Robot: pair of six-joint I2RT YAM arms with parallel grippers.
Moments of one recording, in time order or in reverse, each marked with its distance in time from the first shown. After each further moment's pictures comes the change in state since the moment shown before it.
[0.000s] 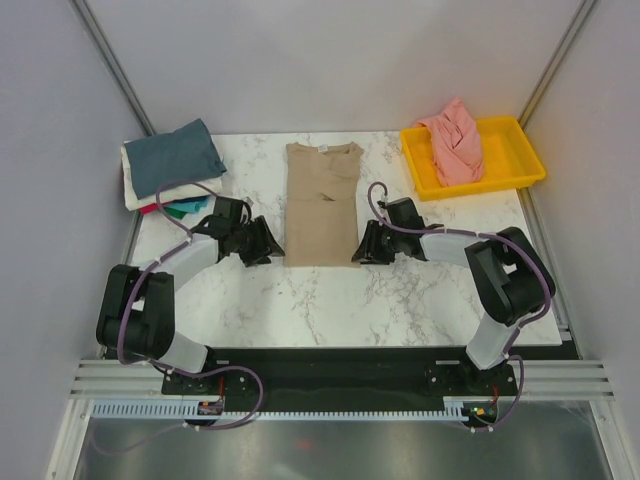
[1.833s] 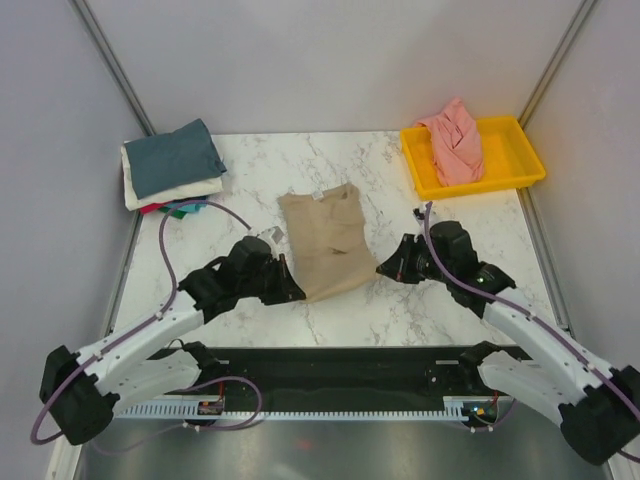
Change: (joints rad) left arm -0.478 -0.474 -0.135 -0.131 -0.166 -0.201; right arm 0.056 -0.748 -0.216 -0.243 0.090 0.013
